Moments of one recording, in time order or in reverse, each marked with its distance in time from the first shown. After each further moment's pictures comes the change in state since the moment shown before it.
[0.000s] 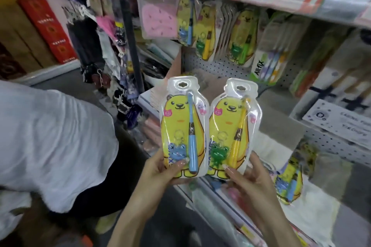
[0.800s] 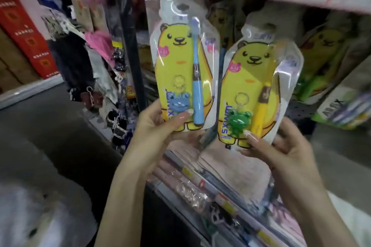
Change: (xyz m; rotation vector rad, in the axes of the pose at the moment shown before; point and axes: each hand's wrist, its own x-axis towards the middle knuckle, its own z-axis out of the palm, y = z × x) left_hand 0.236 0.113 -0.090 -0.083 -0.161 0.269; right_hand 0.200 -0.057 0.115 -0.134 0.103 -0.367
